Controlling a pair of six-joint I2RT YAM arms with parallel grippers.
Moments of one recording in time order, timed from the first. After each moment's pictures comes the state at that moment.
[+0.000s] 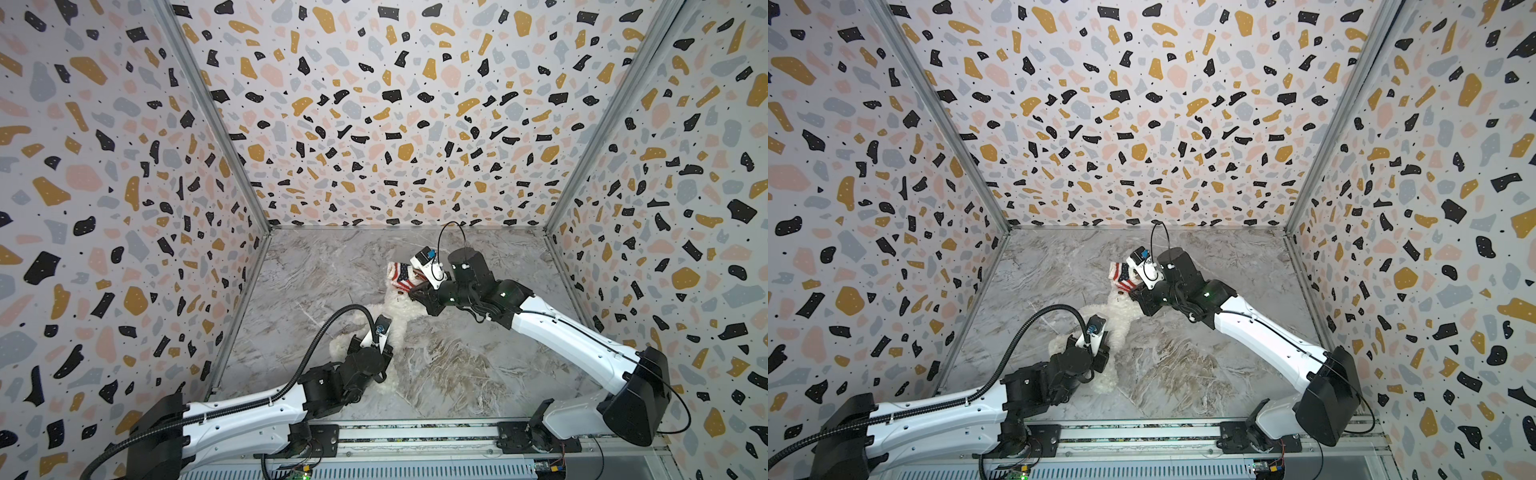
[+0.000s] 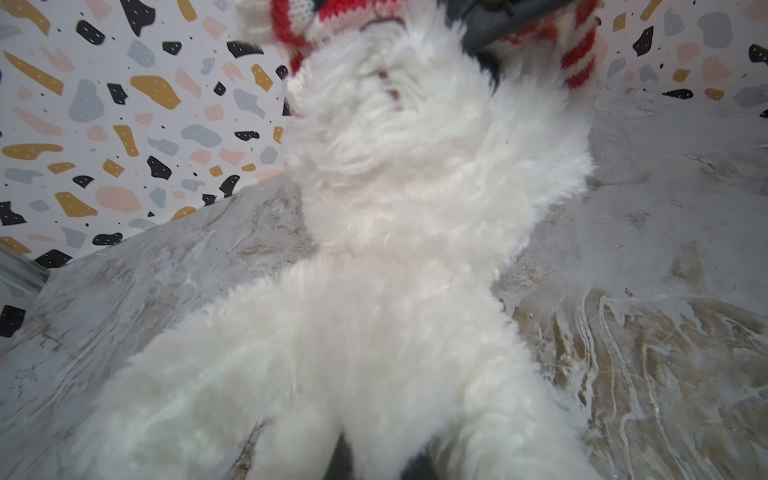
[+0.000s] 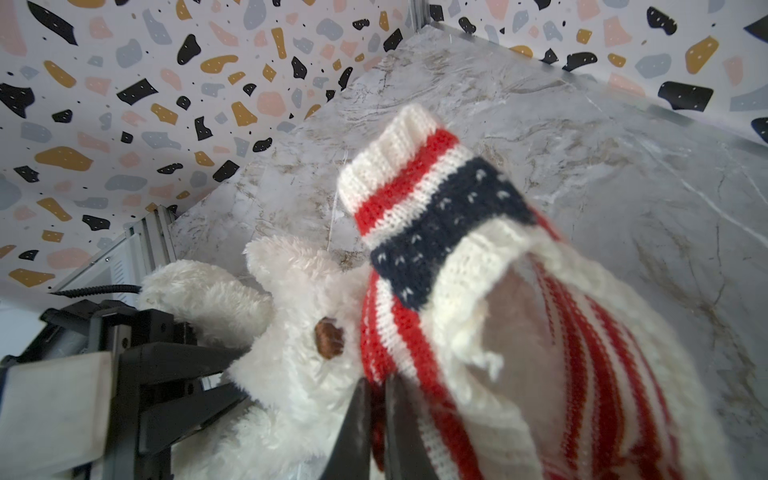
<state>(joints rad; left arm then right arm) -1.15 0.90 0.43 0.05 -0.72 -0.13 0.79 1.39 1.26 -0.44 -0.32 0.10</state>
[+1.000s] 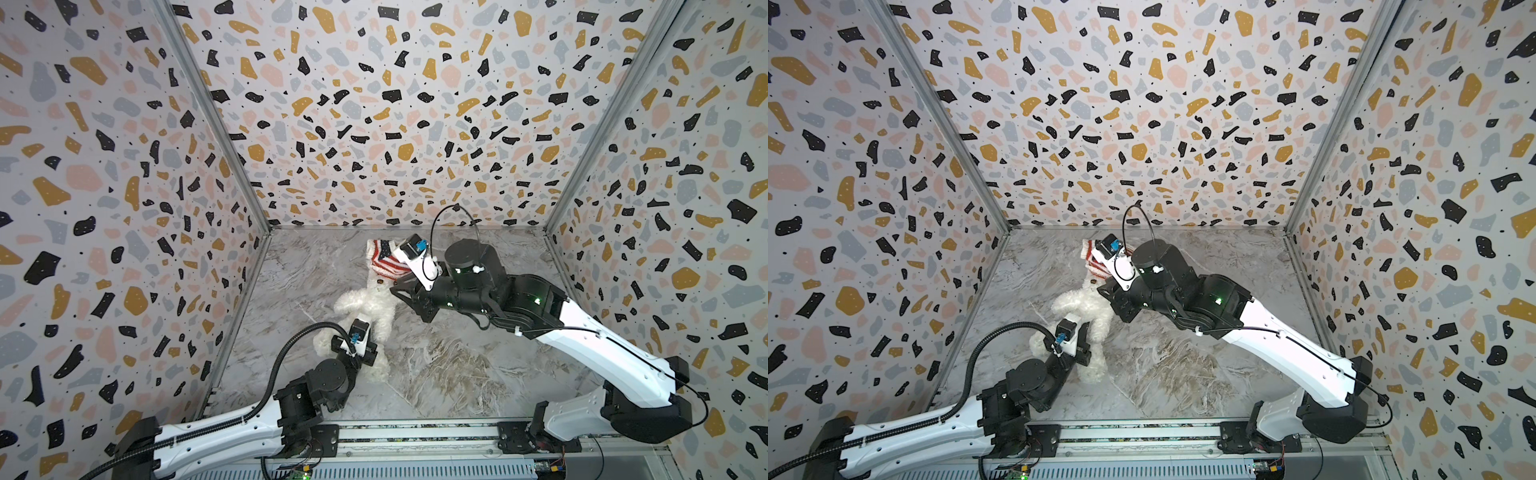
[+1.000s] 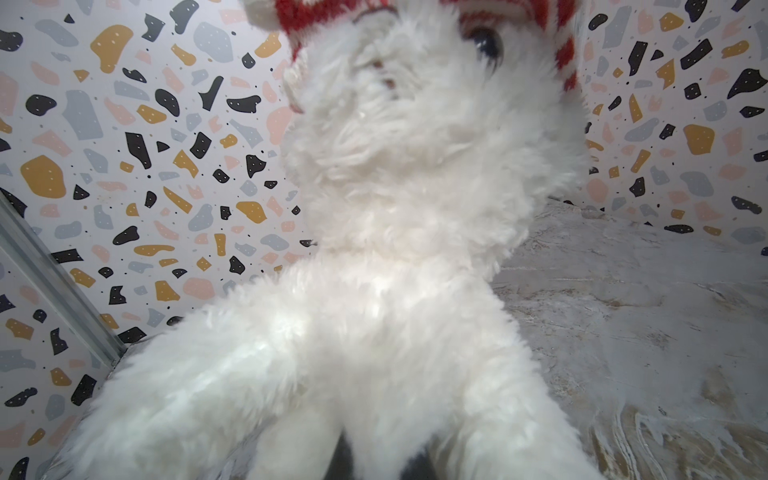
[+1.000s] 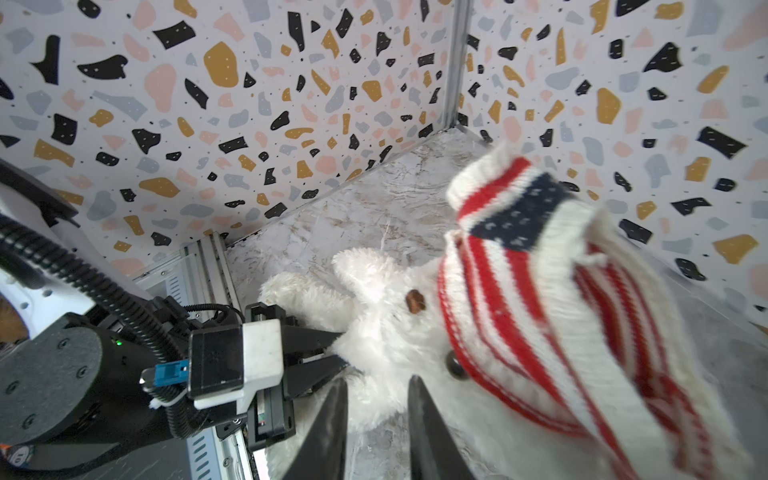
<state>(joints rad) -1.16 0.64 0.30 0.35 -0.82 0.14 1.08 1.40 1.78 -0.81 0.01 0.11</state>
